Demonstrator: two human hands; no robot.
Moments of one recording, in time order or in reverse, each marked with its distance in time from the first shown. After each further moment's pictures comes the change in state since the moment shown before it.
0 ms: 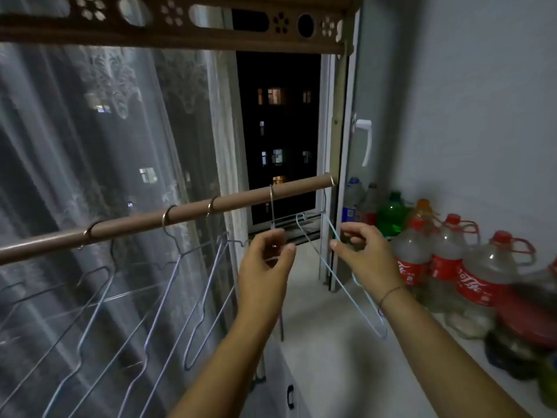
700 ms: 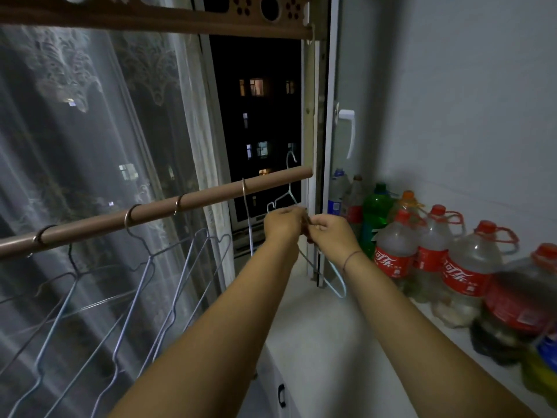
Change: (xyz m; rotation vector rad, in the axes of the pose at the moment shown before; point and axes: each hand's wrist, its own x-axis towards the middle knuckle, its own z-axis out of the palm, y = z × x) left_hand 0.101 -0.003 0.084 -0.154 -0.020 -0.559; right_hand 0.055 0.006 0.029 0.046 -0.167 0.163
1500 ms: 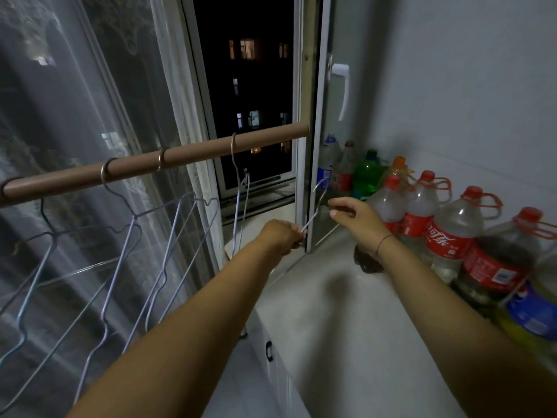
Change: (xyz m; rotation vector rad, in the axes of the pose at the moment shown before) left_hand 0.003 -0.072 -0.013 0.575 -0.325 -0.056; right_hand -0.017 0.064 -0.059 -0.110 -0.049 0.028
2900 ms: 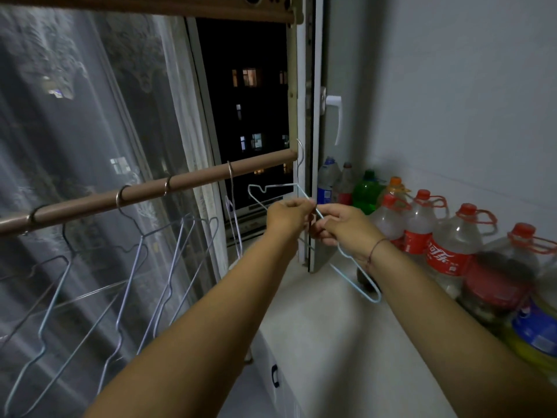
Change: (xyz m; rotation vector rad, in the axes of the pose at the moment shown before) left_hand -0.029 0.060 -0.002 -0.507 0.187 0.210; right_hand -0.027 -0.073 0.008 0.239 -0.067 0.113
